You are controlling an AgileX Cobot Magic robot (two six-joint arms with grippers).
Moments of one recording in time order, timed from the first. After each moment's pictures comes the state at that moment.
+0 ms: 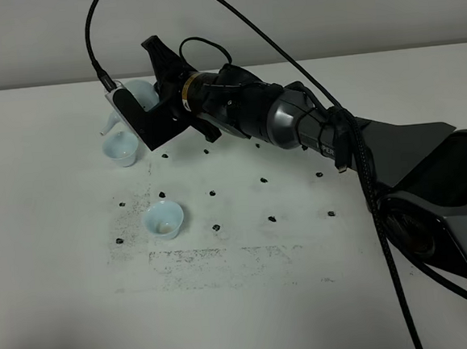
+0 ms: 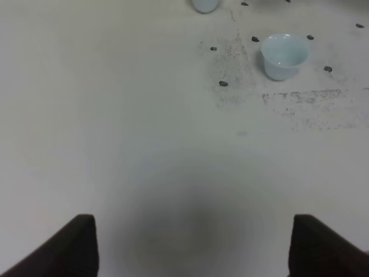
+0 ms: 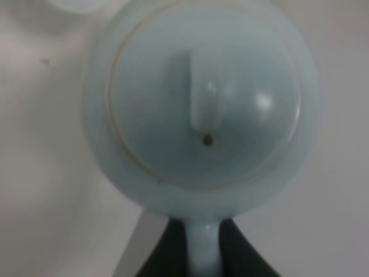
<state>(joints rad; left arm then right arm) 0.03 -0.01 -0.46 -0.15 1.07 0.18 0.61 2.49 -2.08 -0.52 0.23 -1.21</state>
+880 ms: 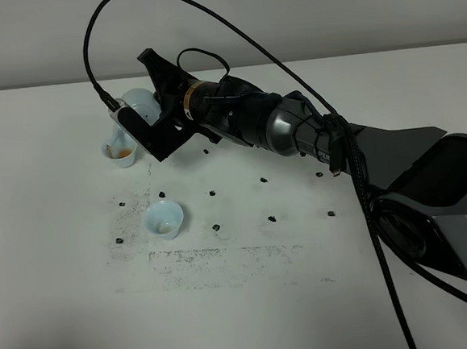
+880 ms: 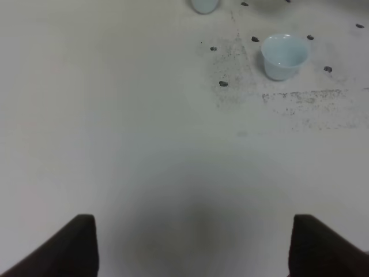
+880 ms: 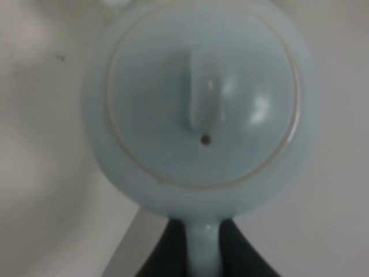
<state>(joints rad) 0.03 -0.01 -0.46 -0.15 1.07 0.18 0.60 2.52 -2.08 -0.57 0.16 -1.28</state>
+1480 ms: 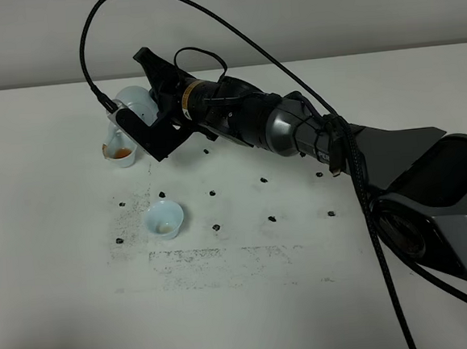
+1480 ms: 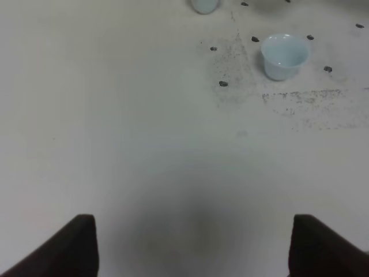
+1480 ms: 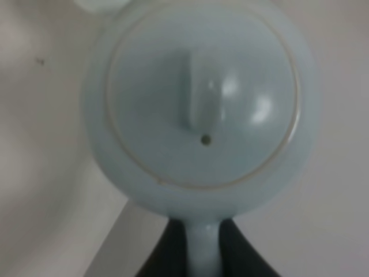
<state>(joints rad) 0.03 -0.01 -0.46 -0.15 1.07 0.18 0.60 2.52 -2.08 -0.60 0.13 -1.28</state>
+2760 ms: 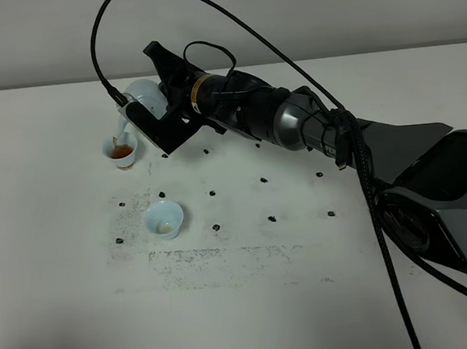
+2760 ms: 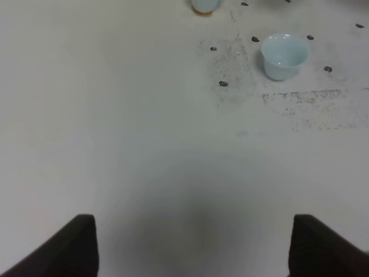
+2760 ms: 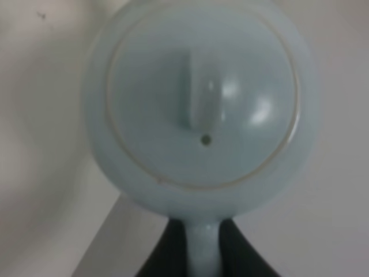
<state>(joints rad) 0.03 -0.01 -0.46 -0.15 1.07 0.18 0.58 2.52 -2.08 -0.61 0.12 -1.28</state>
